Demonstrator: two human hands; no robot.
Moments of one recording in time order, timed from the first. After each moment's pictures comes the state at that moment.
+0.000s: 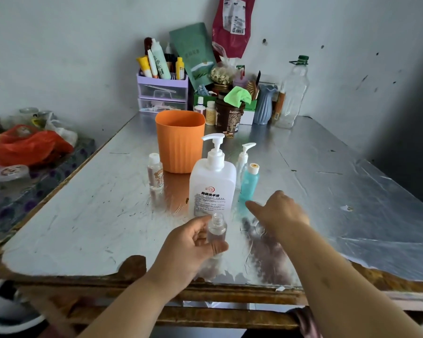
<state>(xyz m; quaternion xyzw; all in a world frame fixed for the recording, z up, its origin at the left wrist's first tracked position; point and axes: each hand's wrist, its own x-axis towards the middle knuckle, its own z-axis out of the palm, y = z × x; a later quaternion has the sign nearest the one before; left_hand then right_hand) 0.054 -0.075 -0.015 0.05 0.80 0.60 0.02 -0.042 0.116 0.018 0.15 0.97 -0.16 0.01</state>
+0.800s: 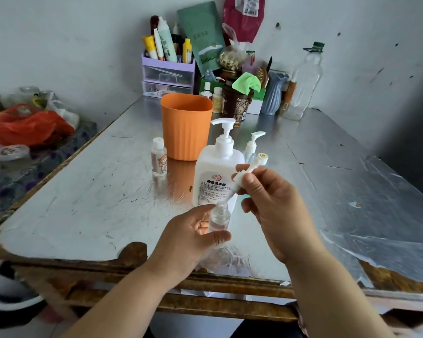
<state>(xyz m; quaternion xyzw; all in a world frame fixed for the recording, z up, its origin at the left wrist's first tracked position) 0.052 -0.077 -0.020 0.04 0.80 0.60 0.00 0.024 0.077 0.046 -0.09 0.72 -0.69 -0.03</state>
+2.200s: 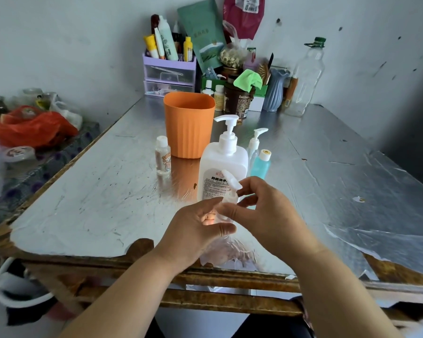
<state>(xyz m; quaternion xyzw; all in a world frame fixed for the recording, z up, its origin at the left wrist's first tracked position) 0.041 -0.081 -0.020 0.09 0.80 0.60 -0.01 0.034 0.073 0.042 -0.12 0.89 -0.43 -0.01</state>
